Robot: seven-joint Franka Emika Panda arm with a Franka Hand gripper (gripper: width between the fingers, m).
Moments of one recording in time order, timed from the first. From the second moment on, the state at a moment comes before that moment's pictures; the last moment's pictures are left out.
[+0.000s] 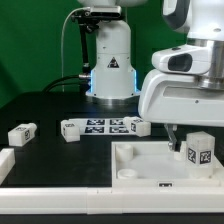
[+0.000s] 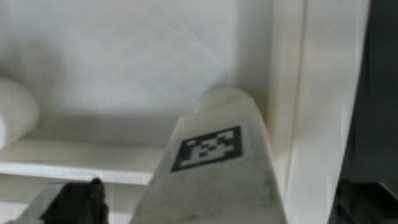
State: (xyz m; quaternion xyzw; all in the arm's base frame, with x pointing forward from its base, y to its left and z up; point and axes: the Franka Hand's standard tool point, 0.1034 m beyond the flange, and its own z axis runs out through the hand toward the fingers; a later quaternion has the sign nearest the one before) arm 0.612 0.118 0.067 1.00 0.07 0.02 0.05
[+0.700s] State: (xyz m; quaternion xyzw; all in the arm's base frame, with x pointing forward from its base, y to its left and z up) arm 0.613 0.117 0.068 1.00 0.07 0.02 0.05
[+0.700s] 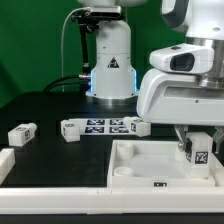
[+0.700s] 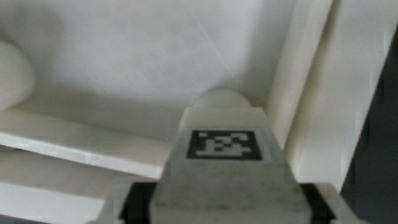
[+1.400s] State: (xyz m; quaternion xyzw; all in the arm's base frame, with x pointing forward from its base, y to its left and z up) arm 0.613 0.098 0.068 0.95 -0.31 0.04 0.06
